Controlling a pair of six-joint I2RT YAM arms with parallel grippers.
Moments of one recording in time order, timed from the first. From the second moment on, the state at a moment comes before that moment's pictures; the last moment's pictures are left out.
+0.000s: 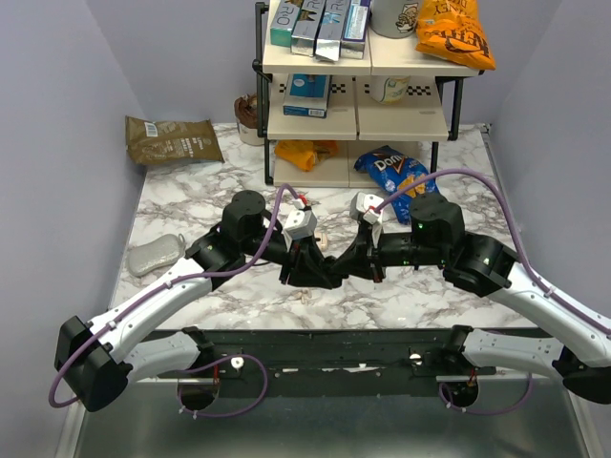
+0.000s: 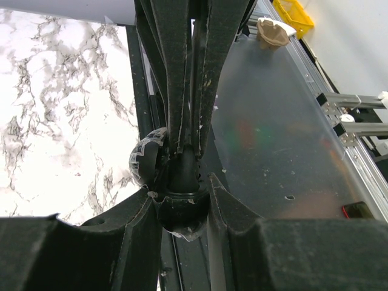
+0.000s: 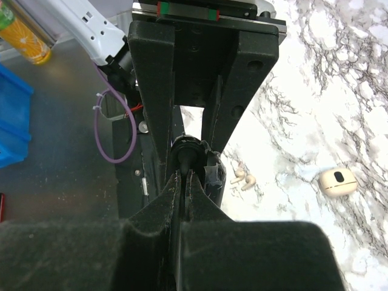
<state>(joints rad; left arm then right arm) -0.74 1.07 0.87 -0.03 1.11 -0.10 0.96 0.99 1.17 -0.53 -0.46 -0.02</state>
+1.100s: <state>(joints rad) -0.74 0.97 0.72 0.16 0.98 -0.18 0.97 0.79 1.10 -0.45 -0.01 0.15</state>
